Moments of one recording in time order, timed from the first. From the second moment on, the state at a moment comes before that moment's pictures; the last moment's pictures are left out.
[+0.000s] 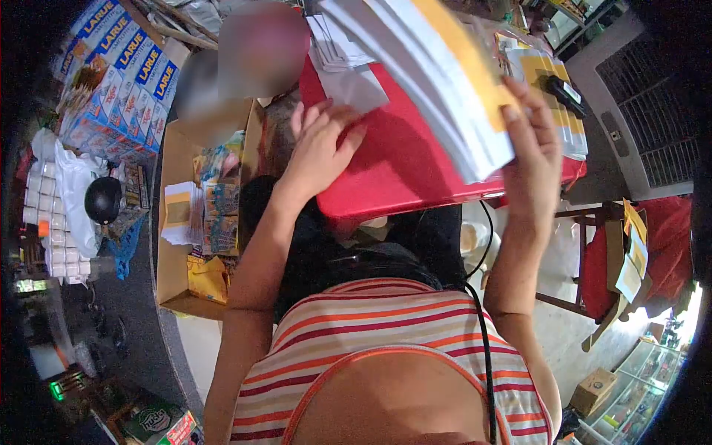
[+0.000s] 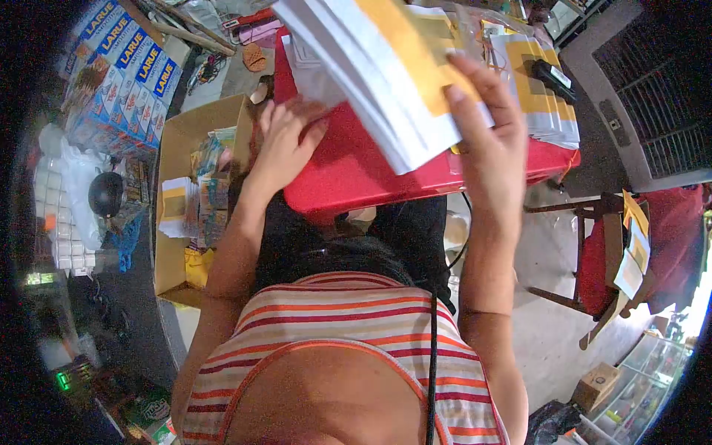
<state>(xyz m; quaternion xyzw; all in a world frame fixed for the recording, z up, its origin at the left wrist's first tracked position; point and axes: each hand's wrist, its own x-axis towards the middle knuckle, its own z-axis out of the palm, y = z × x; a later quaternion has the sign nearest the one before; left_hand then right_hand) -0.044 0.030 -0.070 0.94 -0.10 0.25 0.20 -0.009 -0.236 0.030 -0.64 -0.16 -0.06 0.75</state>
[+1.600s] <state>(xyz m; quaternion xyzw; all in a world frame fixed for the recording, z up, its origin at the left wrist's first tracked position) -0.054 0.018 -0.058 0.58 0.09 -0.01 0.81 0.019 -0.187 -0.053 -0.79 -0.17 0.10 0.58</state>
